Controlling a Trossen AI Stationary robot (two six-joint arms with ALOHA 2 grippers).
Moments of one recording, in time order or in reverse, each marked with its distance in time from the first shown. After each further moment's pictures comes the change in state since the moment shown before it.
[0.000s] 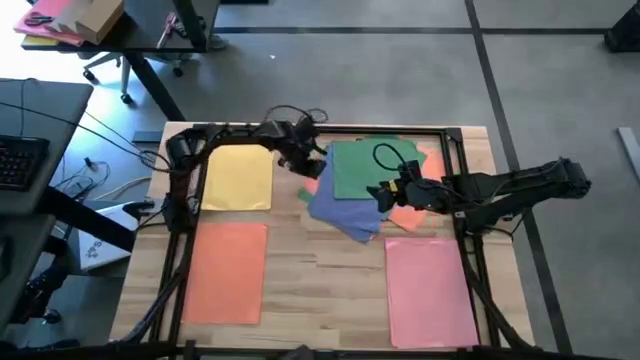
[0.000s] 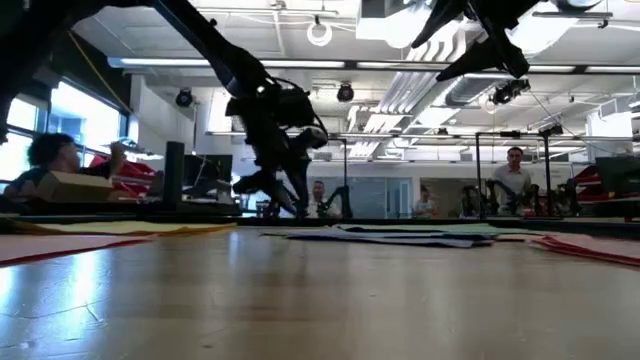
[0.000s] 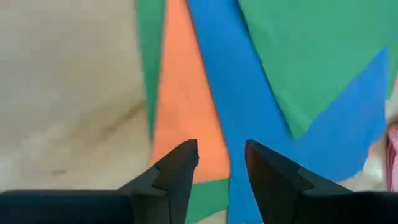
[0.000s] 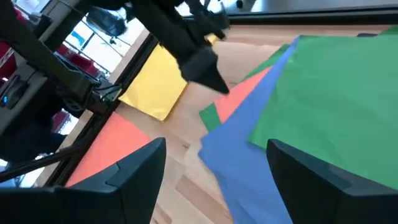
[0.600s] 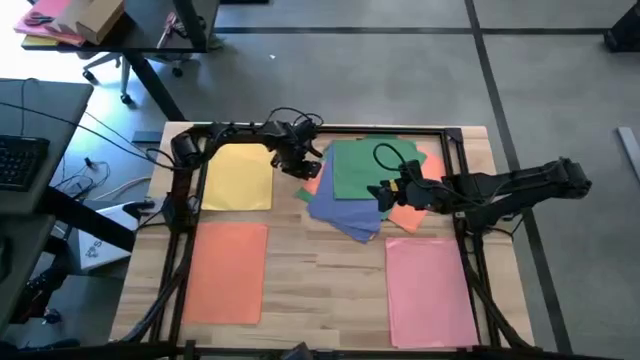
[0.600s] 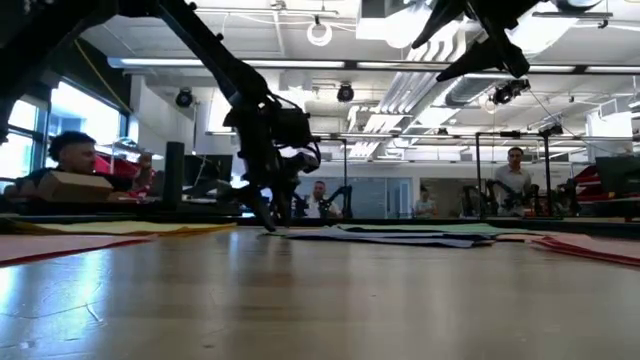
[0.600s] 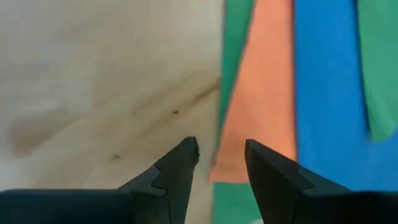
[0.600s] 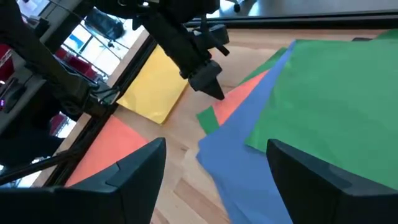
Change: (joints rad) left arm 0.008 0.077 -0.001 -0.081 0.024 0.001; right arm 0.000 0.000 0.000 -0.002 0.017 -0.001
